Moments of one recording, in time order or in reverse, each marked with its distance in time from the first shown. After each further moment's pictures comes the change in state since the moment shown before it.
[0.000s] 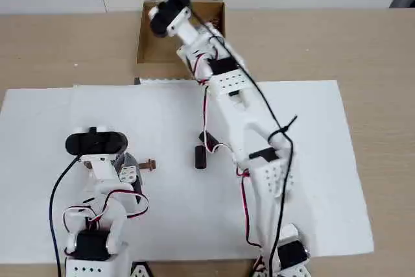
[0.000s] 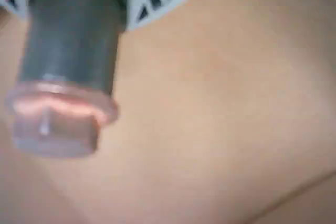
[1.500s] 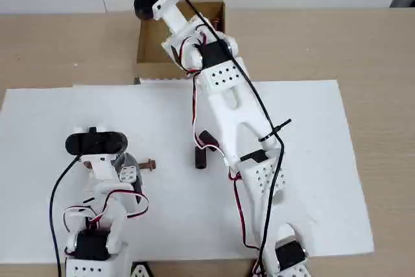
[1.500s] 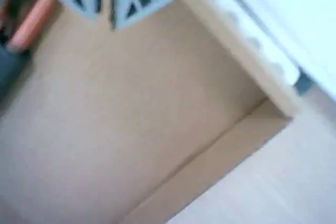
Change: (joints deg) left arm 0.0 0.0 0.0 0.0 0.0; right arm -3.6 1.1 -29.0 37.5 -11.3
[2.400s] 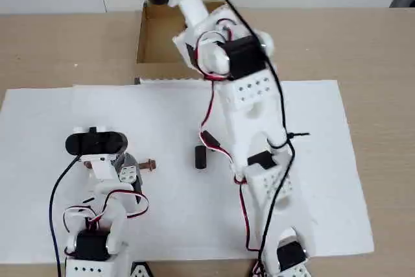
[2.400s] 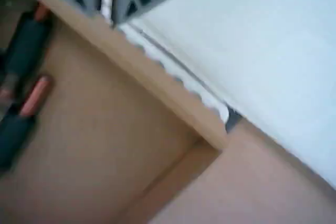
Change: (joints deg) left arm 0.0 0.0 0.0 0.0 0.0; right arm 0.1 -7.6 -24.1 30.3 -5.4
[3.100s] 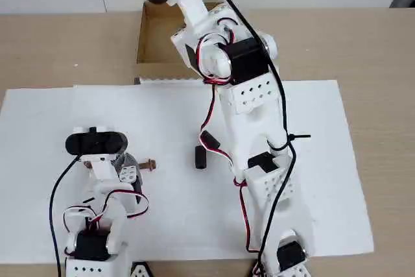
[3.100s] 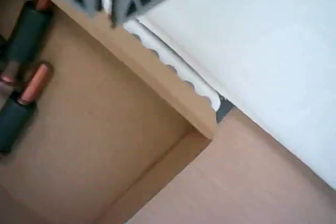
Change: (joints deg) left arm 0.0 0.0 0.0 0.0 0.0; right arm -0.5 -1.2 1.4 0.6 0.0
